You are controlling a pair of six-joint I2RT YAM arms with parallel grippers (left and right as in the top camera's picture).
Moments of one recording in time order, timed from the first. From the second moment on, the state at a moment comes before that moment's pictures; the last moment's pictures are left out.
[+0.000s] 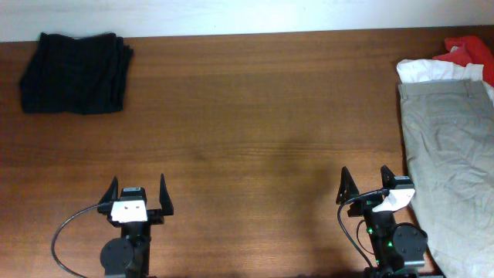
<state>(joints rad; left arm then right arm) 0.02 0.01 0.01 -0.08 -0.04 0.07 0.00 0.01 0.01 -0.07 -0.09 0.21</state>
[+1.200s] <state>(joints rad) 0.02 0.01 0.01 -0.08 -0.04 0.07 0.00 0.08 0.15 0.21 -0.36 0.62</state>
